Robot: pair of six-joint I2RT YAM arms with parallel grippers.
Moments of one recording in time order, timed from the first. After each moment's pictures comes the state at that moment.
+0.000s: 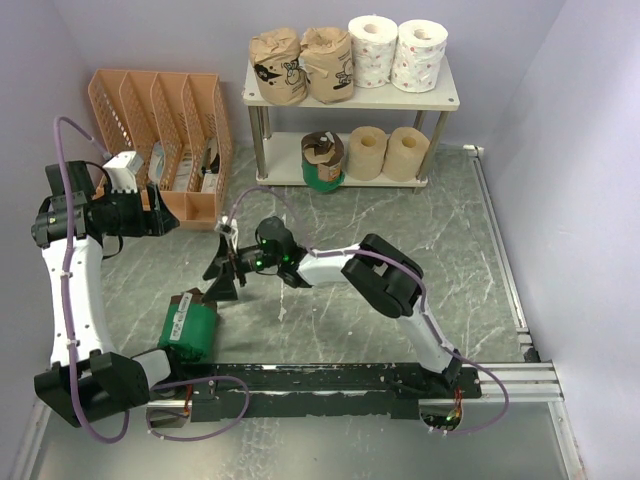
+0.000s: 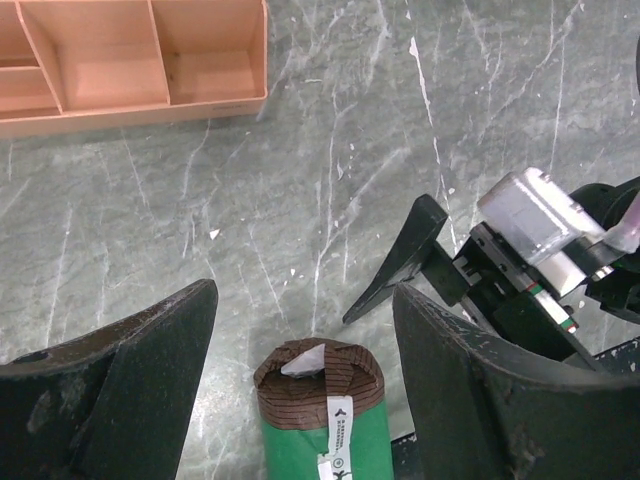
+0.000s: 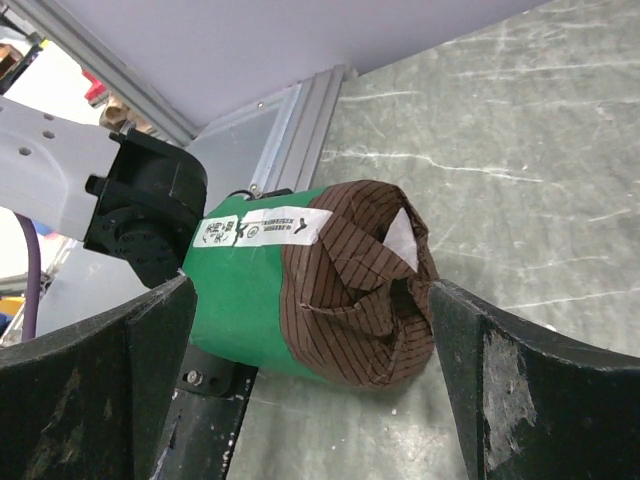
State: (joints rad) left arm 0.33 1.16 1.29 -0.96 0.59 0.19; right arm 0.97 2.21 1.33 0.86 -0.88 0.51
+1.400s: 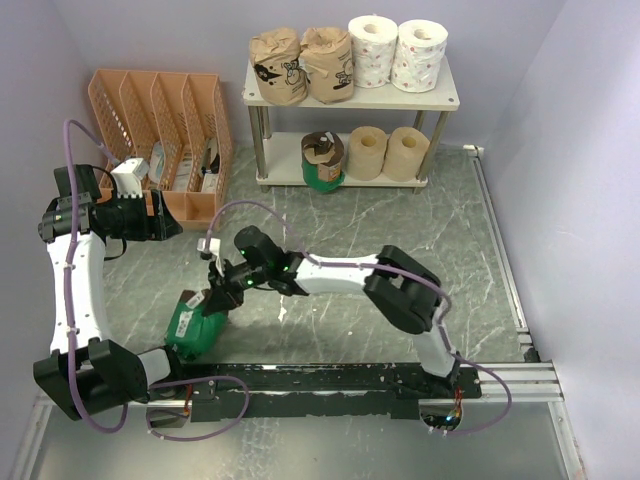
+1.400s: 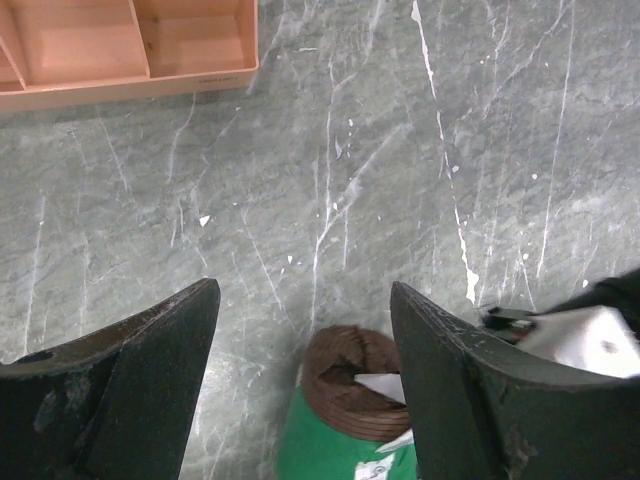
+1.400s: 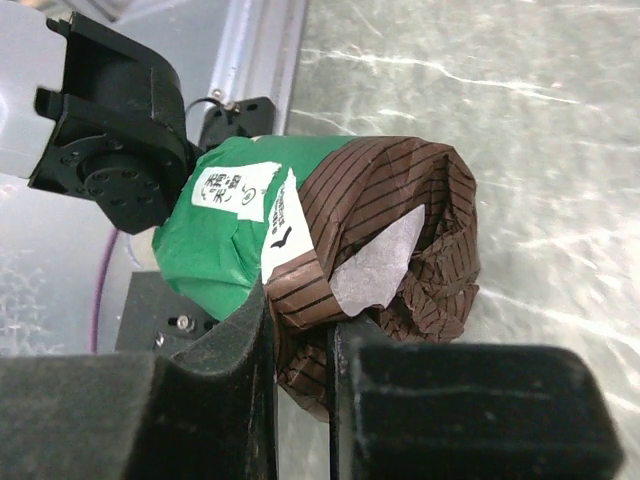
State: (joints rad) left arm 0.33 1.20 1.23 -0.96 0.62 0.24; right arm 1.09 2.08 1.36 0.34 -0.73 0.17
